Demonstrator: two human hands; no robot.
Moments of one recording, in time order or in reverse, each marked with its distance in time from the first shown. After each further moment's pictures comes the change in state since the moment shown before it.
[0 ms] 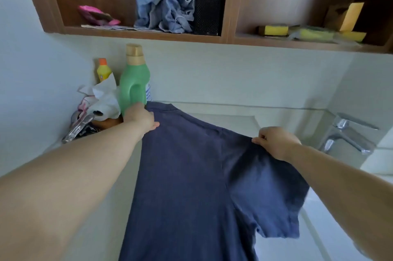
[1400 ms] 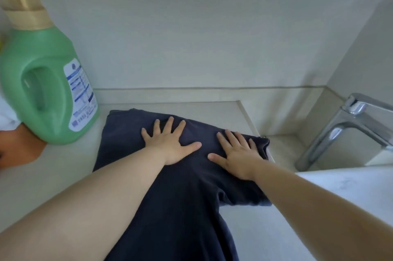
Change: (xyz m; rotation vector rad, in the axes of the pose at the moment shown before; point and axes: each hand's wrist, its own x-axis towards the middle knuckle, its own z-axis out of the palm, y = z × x) left_hand 0.039 -0.045 0.216 1.078 -0.577 0.365; right_hand 0.105 0.005 0.110 0.027 -0.260 -0.041
